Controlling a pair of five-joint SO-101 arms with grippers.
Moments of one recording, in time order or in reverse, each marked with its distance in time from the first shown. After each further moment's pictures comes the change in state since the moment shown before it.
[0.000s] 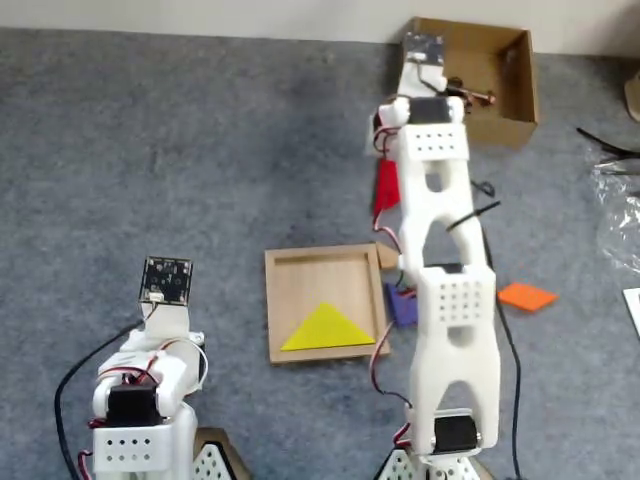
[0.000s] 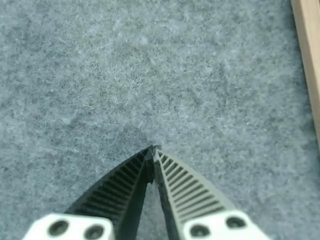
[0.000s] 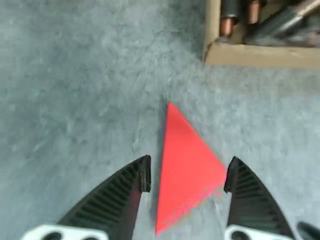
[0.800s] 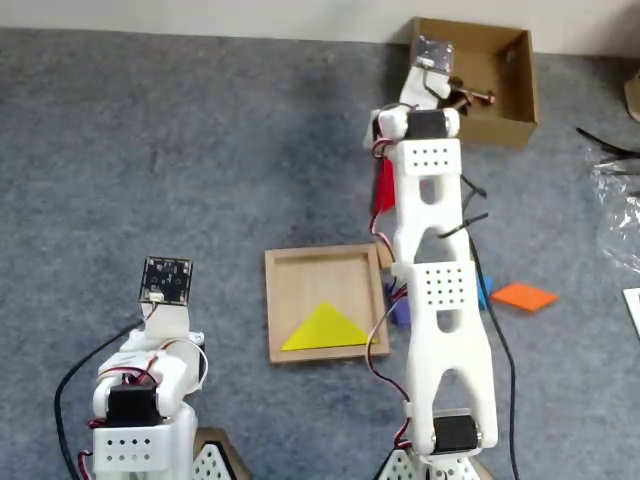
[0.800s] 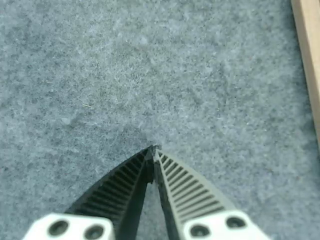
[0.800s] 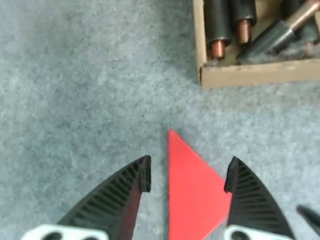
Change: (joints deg) left arm 0.0 0.0 0.0 0.0 0.0; right arm 0.5 15.4 -26.7 6.8 -7.6
